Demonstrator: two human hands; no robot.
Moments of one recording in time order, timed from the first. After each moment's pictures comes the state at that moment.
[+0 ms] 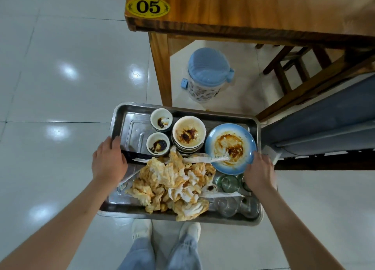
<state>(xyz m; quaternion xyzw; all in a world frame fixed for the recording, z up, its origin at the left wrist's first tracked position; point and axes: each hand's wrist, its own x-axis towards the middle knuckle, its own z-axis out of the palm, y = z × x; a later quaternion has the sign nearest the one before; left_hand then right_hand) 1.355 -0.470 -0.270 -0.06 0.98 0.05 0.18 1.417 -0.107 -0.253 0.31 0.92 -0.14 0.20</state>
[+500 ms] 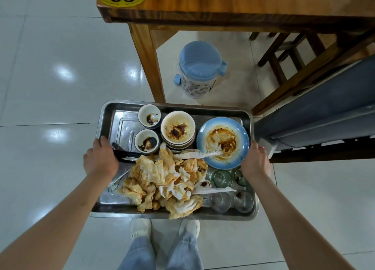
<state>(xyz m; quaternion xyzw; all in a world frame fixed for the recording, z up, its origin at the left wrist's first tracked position) 1.349 -0.452 -0.280 -0.12 0.97 0.00 0.21 1.411 -0.090 -0.270 0.35 0.90 -0.15 0.21</state>
